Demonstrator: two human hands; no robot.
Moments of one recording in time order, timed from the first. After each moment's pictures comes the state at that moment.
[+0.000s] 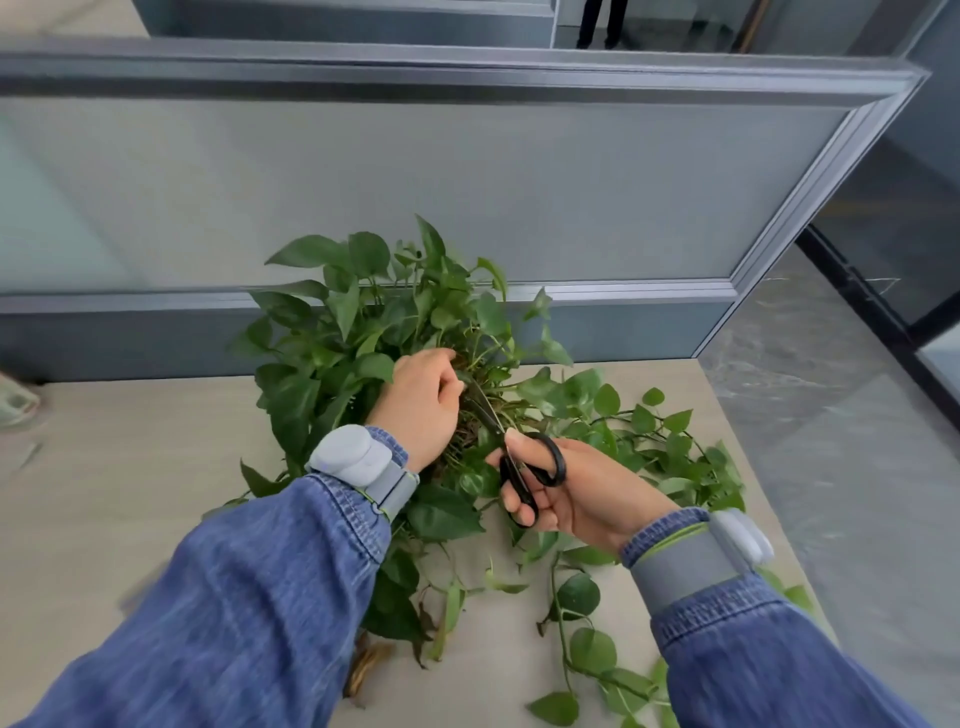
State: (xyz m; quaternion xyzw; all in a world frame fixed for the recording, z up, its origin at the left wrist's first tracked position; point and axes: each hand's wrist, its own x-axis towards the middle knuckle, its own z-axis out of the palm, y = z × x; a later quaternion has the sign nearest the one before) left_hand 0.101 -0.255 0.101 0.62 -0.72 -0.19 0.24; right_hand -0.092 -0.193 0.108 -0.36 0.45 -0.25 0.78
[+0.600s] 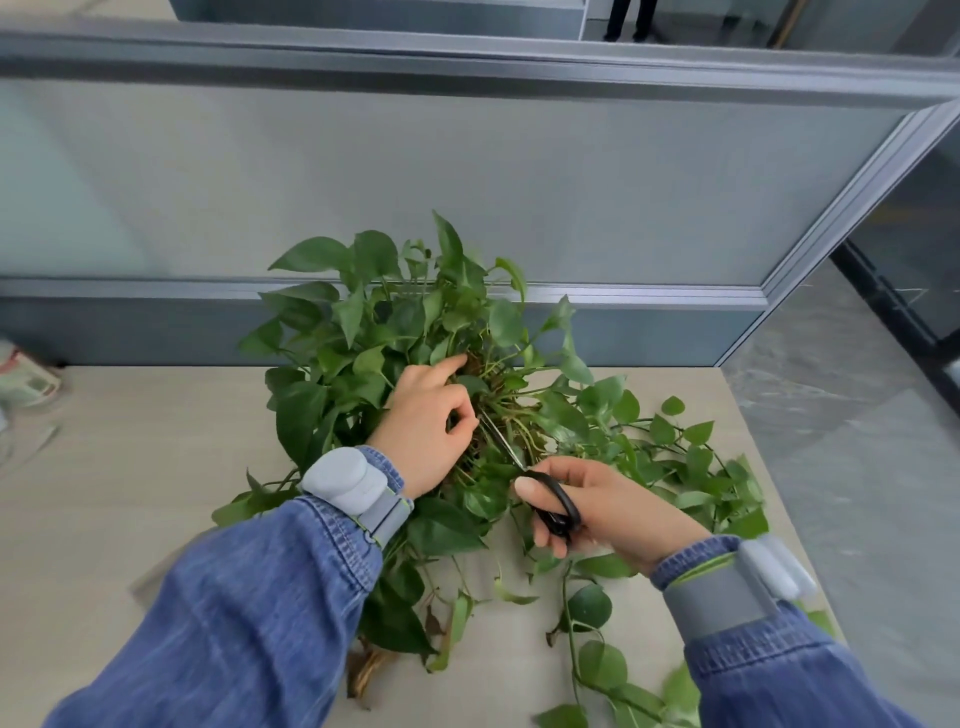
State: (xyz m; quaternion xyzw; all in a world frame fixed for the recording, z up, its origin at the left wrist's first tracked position) left_hand 0.114 -0.237 0.101 0.59 -0.76 -0.19 0.20; right_hand -0.099 -0.195 0.098 -0.49 0.51 -0.16 0.69
